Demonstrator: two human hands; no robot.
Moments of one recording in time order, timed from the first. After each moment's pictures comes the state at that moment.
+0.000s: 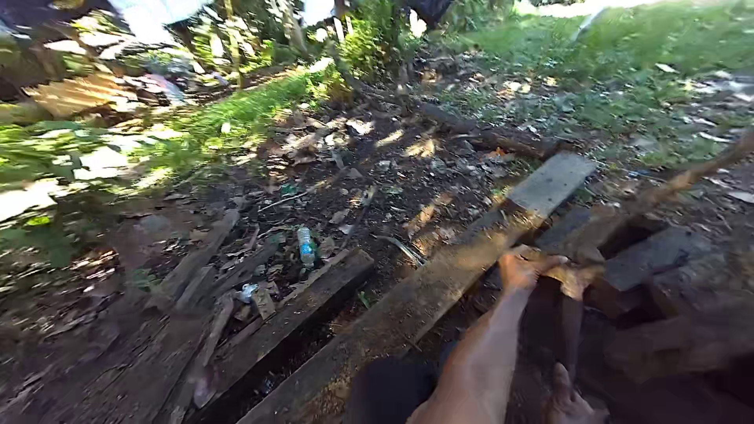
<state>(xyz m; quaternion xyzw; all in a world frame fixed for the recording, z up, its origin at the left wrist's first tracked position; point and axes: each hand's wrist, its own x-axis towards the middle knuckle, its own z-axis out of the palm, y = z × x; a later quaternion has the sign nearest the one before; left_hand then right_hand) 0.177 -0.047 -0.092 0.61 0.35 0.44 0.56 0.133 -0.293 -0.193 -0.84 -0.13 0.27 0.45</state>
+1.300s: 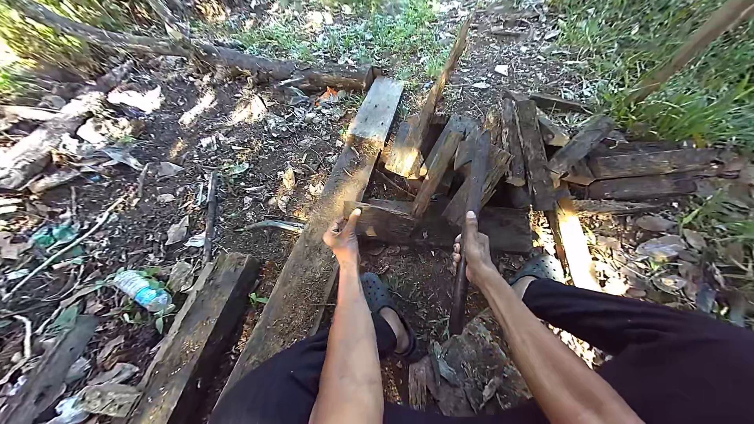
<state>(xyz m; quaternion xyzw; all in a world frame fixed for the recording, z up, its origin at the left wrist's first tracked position) 0.053 -0.065 -0.142 0.56 0.41 0.49 0.53 0.209 -0.310 -0.138 -0.66 0.08 0.34 0.67</state>
